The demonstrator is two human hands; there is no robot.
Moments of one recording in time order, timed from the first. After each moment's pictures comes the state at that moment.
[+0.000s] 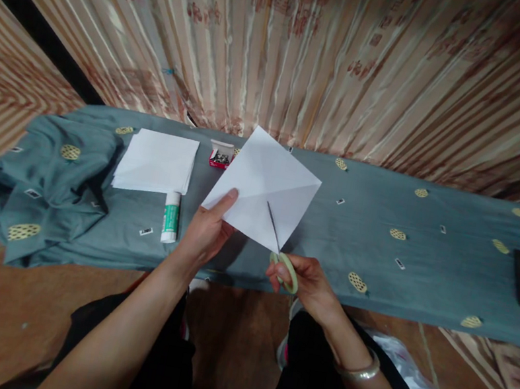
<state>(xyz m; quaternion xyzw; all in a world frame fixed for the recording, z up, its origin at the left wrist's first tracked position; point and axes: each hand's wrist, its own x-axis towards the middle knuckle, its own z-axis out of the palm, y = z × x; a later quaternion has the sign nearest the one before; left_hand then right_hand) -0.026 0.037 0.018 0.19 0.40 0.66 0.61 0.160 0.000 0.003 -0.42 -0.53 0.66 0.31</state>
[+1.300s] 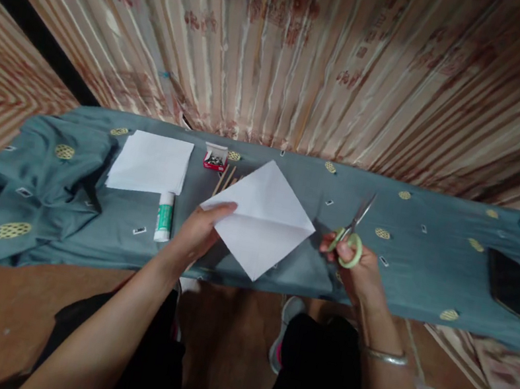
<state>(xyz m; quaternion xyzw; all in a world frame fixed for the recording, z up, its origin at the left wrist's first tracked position) -0.034 0.035 0.015 0.23 0.46 0.57 0.65 0.243 0.026 0.002 -0.54 -0.46 0.51 0.49</state>
